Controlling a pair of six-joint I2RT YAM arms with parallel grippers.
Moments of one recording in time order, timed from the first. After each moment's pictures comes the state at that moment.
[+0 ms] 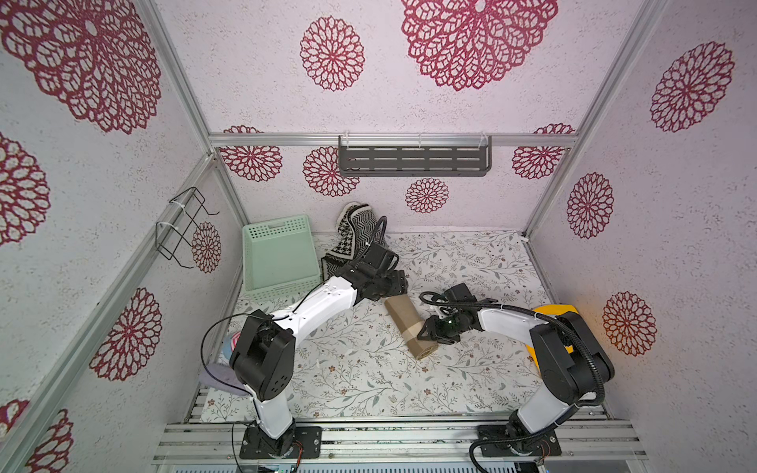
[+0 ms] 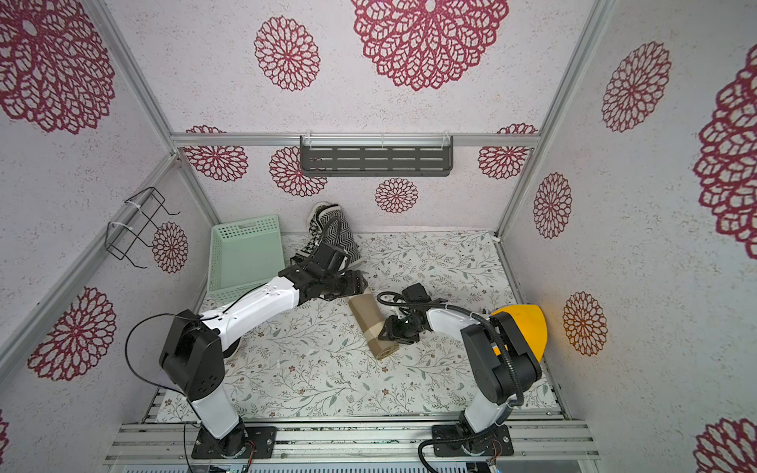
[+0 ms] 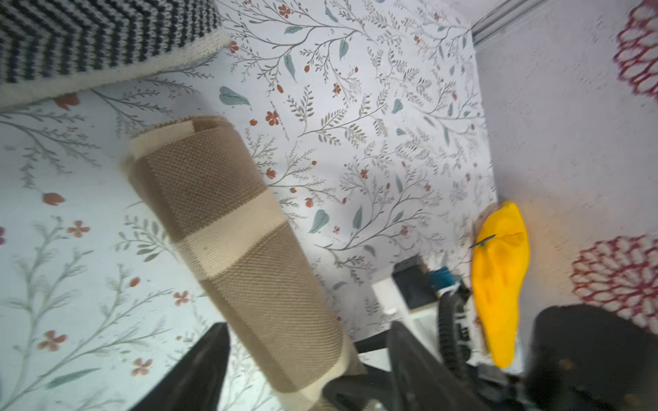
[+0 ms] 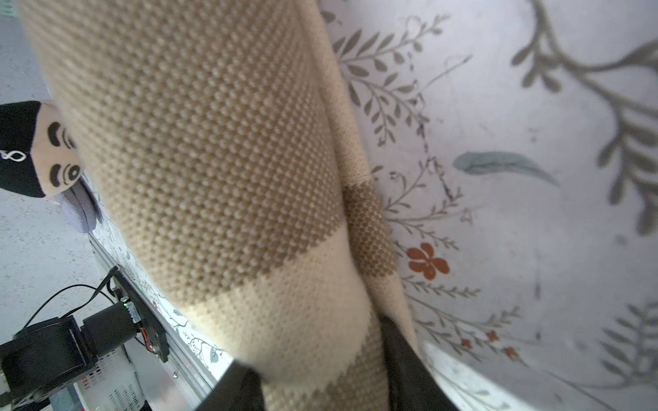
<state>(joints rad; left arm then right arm) -0.64 1.77 1.39 -0.47 0.06 -0.73 0.45 1.66 0.87 -0.40 -0.53 0.46</state>
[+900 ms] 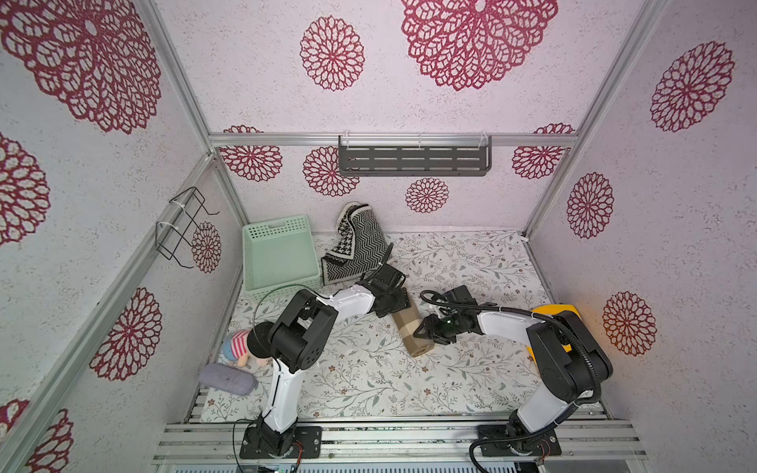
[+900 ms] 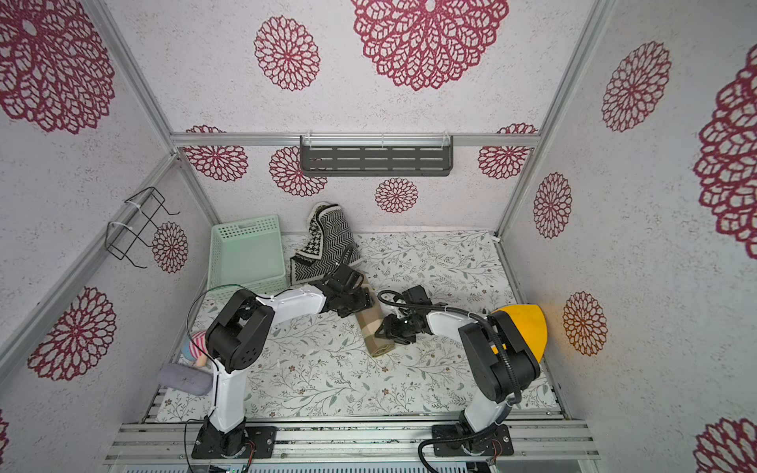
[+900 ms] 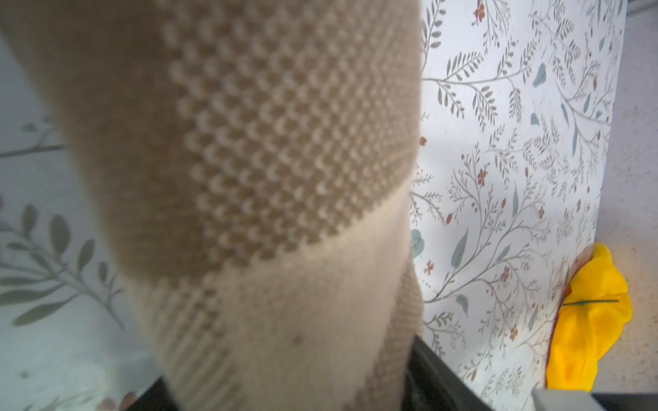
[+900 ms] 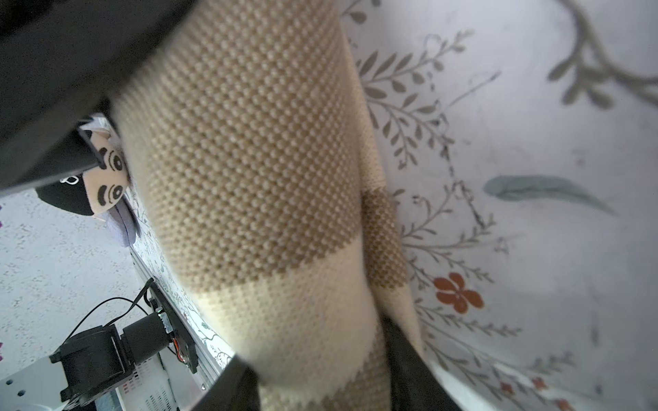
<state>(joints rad) -0.64 2.11 1.41 -0.27 0.08 -0.88 0.45 1.67 0.83 -0.25 -0.58 0.55</state>
